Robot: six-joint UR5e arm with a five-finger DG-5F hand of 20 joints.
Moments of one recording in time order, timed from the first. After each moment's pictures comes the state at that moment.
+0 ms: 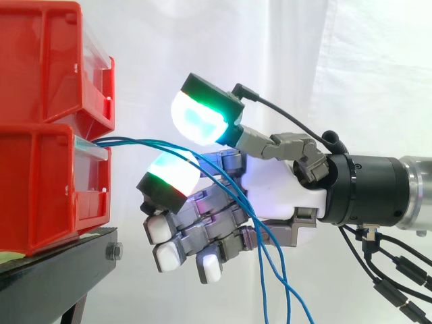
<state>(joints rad) 0.00 -2.43 -0.99 -2.79 -1.65 -0.14</state>
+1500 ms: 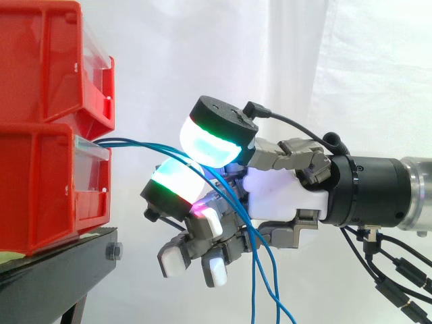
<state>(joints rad) 0.00 -2.43 -0.99 -2.79 -1.66 -0.17</state>
